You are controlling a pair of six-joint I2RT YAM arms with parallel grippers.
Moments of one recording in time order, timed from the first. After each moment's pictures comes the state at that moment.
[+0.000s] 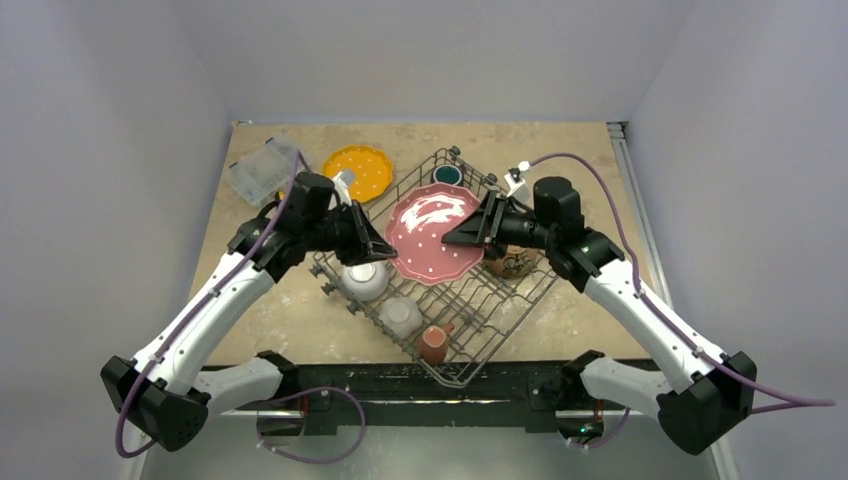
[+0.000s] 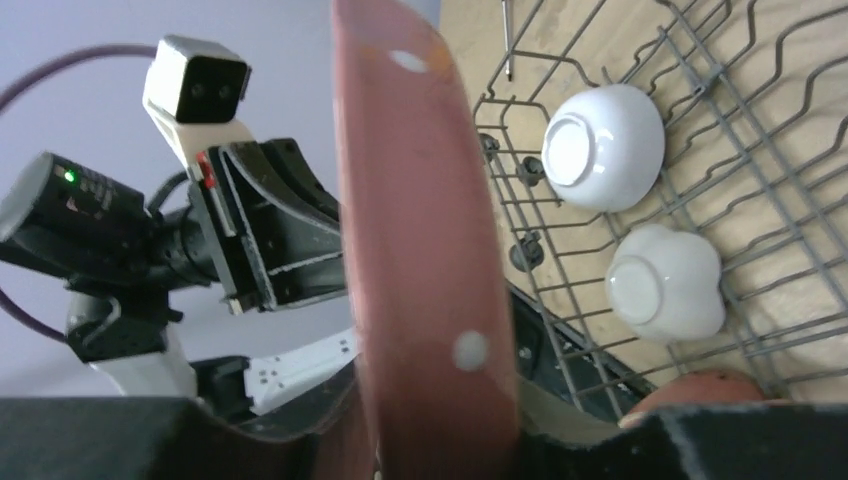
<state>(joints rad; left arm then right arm) -0.50 1.10 1.15 -0.74 0.40 -0.95 0.49 1.10 0.98 -0.28 -0.61 1.09</state>
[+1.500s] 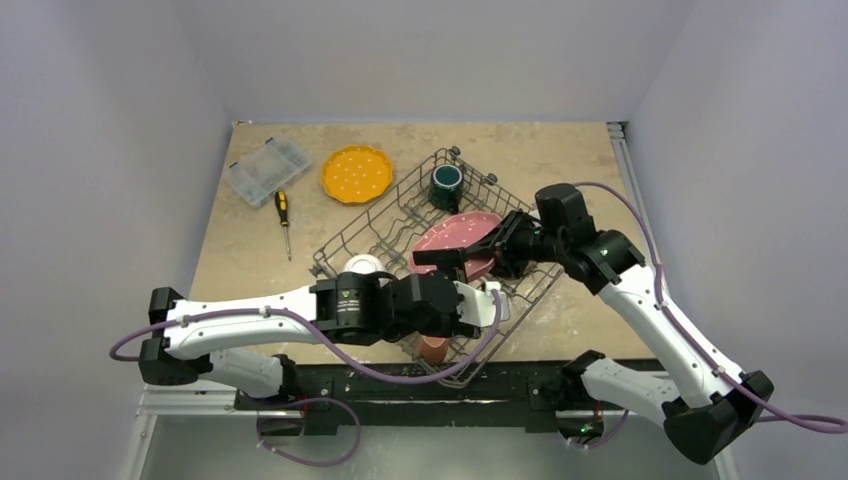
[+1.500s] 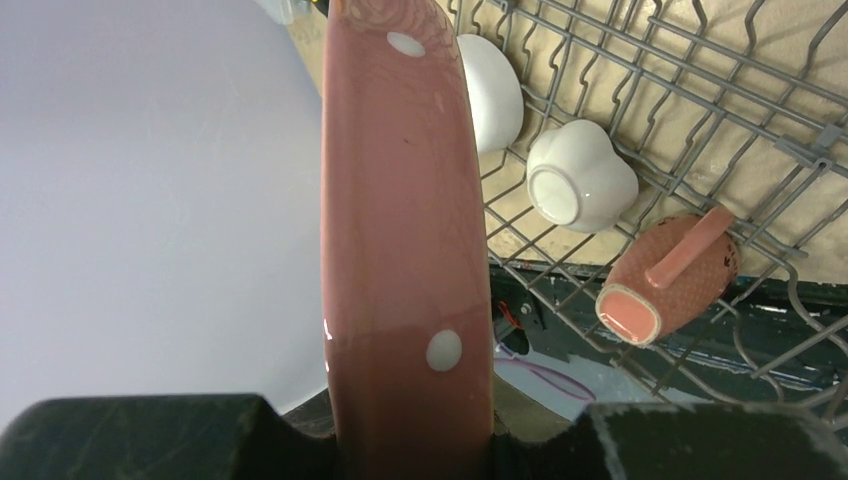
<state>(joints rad) -1.43 1.29 1.34 -0.67 -0.45 0.37 0.53 1.04 1.09 -0.76 -0.39 1.36</state>
